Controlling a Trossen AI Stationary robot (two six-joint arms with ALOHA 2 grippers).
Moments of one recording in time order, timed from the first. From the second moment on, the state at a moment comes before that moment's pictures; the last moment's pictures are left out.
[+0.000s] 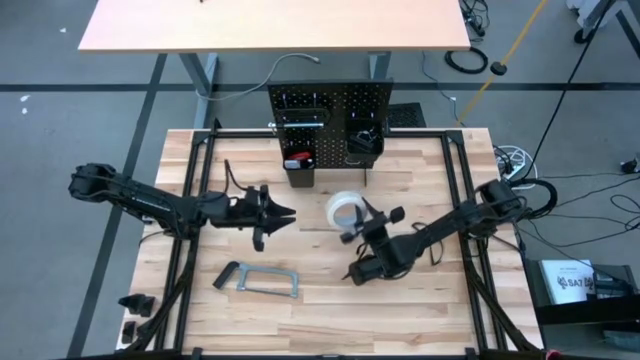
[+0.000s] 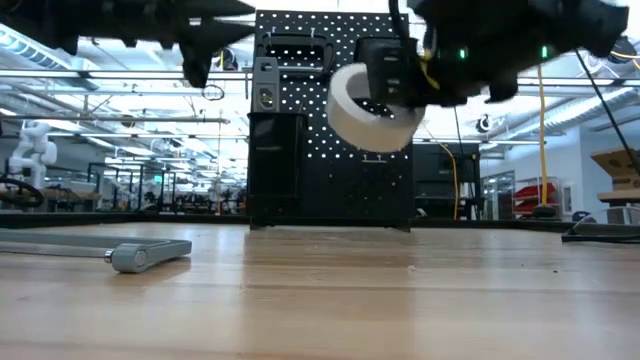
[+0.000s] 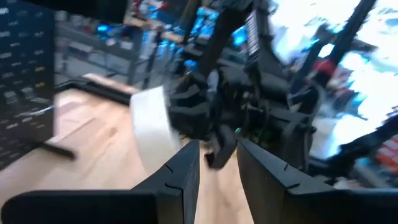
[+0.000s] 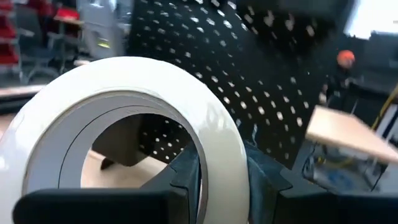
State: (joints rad) left arm -0.15 1.06 0.40 0.68 -0.14 -0.34; right arm 0.39 1.84 1.07 -0.48 1.57 1.15
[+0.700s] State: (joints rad) left arm -0.22 1.34 0.55 0.81 -0.11 -0.34; right arm 0.56 1.83 1.37 -0.48 1.57 0.44
